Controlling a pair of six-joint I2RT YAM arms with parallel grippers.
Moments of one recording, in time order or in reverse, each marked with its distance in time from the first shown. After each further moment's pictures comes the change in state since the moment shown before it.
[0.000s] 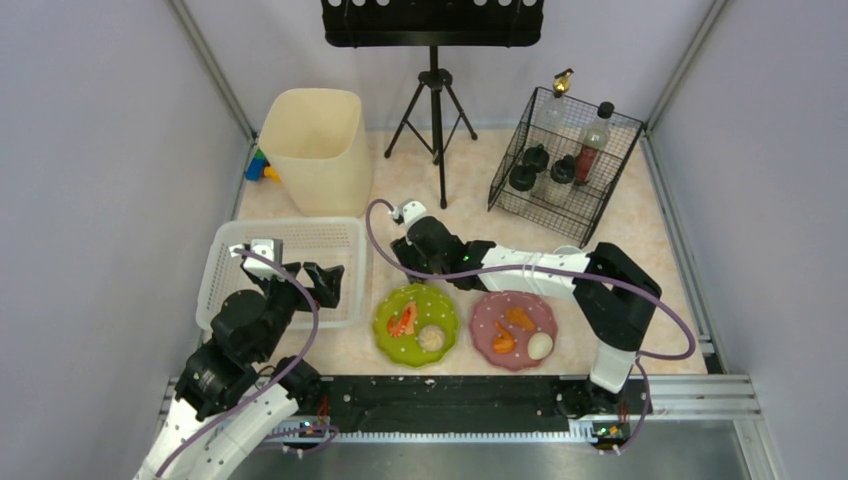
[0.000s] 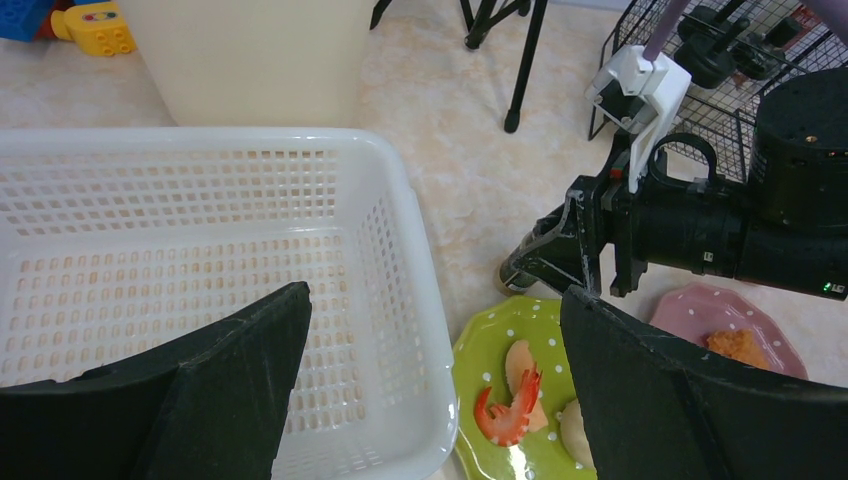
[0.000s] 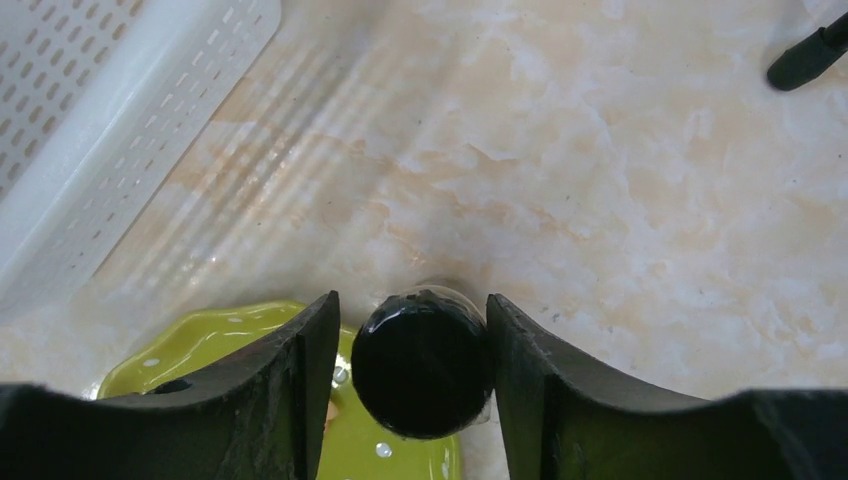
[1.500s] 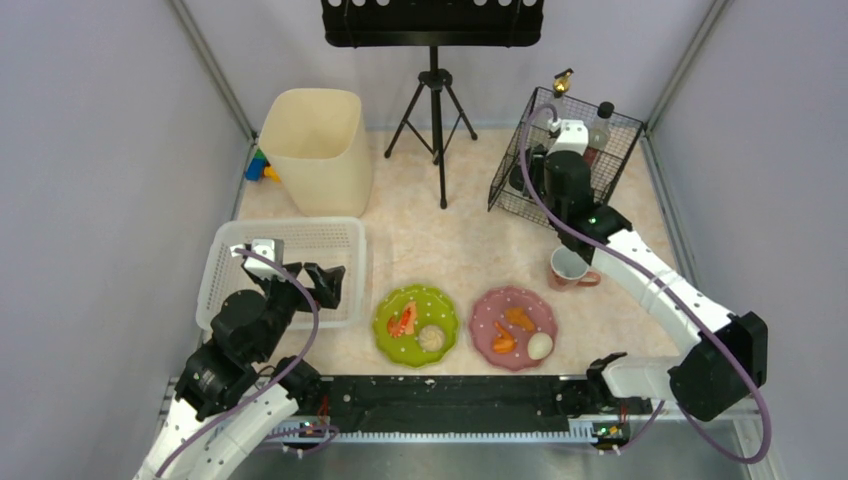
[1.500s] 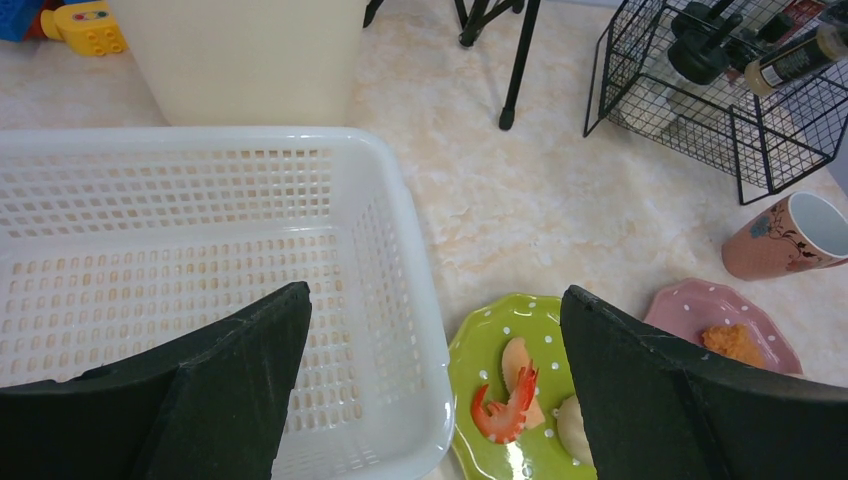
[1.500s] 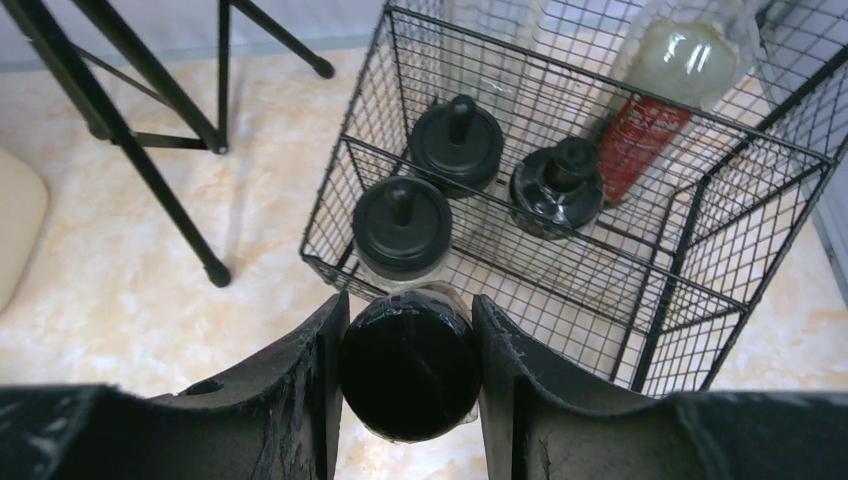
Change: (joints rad) left arm 0.000 0.000 0.000 0.000 0.011 0.000; right arm -0.517 -0.521 -0.080 -0.114 0.257 -0.003
